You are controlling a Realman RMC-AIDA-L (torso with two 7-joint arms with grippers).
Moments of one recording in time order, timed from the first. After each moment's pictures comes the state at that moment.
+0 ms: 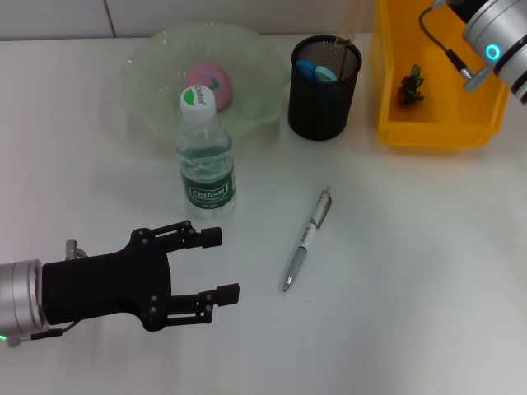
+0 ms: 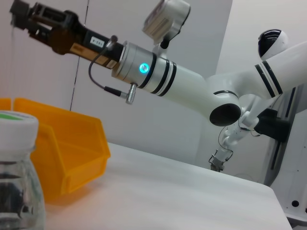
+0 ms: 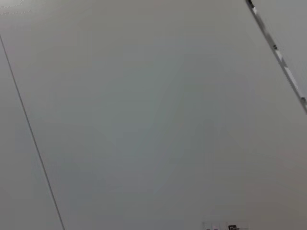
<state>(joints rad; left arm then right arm) -0.35 -2.06 0.91 0.50 1.78 1.72 -1.05 0.76 2.09 -1.08 -0.23 -0.65 -1.06 0.93</state>
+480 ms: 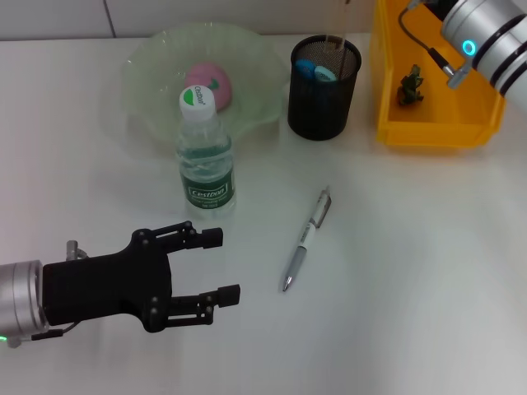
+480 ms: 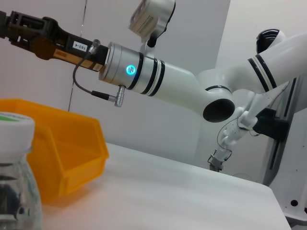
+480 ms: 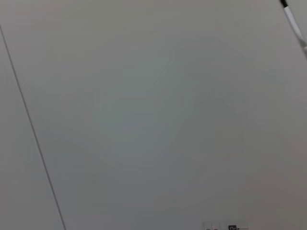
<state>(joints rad) -0.35 -2.06 0.91 0.50 1.78 1.72 -1.05 0.83 2.09 -1.08 -0.17 -0.65 -1.00 0.88</state>
